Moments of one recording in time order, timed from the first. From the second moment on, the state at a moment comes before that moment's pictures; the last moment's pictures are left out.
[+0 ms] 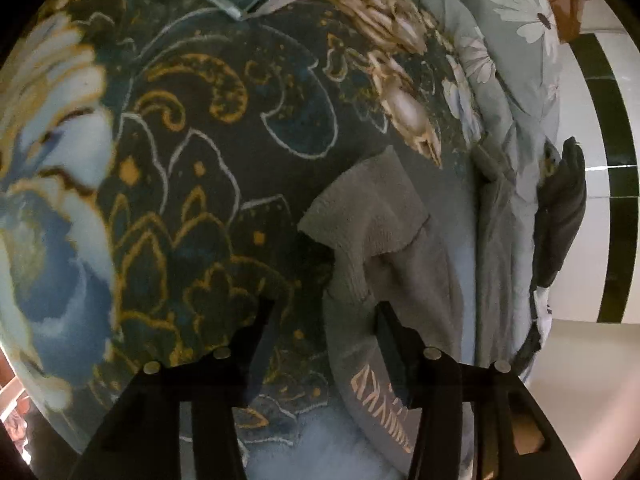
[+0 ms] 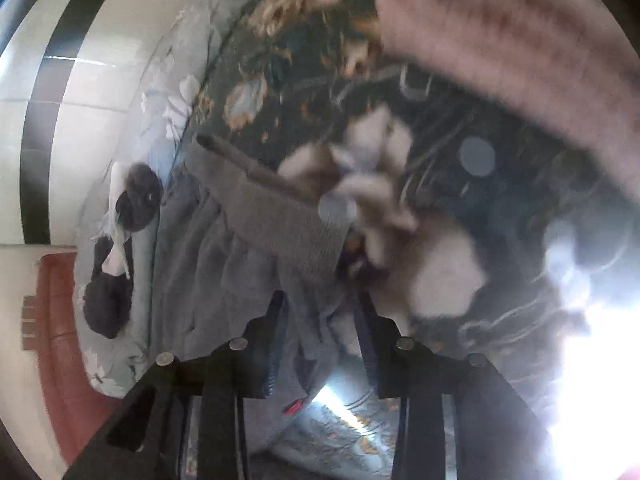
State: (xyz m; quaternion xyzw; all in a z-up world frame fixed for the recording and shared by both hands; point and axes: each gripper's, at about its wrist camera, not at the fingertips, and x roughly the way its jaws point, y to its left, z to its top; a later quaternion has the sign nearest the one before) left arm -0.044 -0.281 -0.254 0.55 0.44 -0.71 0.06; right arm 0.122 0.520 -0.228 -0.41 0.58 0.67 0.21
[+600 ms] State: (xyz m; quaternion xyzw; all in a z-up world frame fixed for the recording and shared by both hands) left arm -0.049 -0.299 -0.205 0.53 0.43 -0.72 0.07; right arm 0.127 0.550 -0.185 -0.39 0.54 0.71 0.24
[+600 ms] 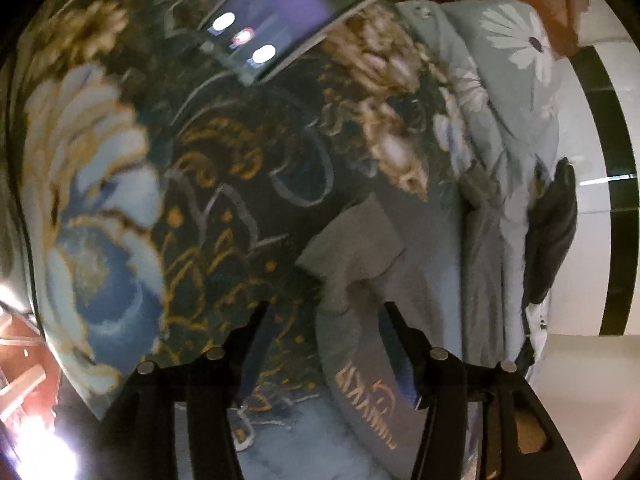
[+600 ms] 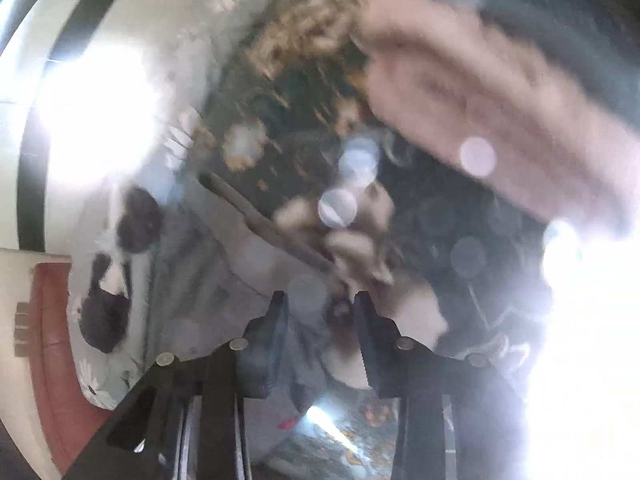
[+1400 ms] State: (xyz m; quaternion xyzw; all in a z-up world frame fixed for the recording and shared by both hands) left arm -0.302 -0.188 -0.234 0.56 0.38 -0.73 0.03; right arm -0.082 0.577 -0.203 -0.44 0.47 0.73 0.22
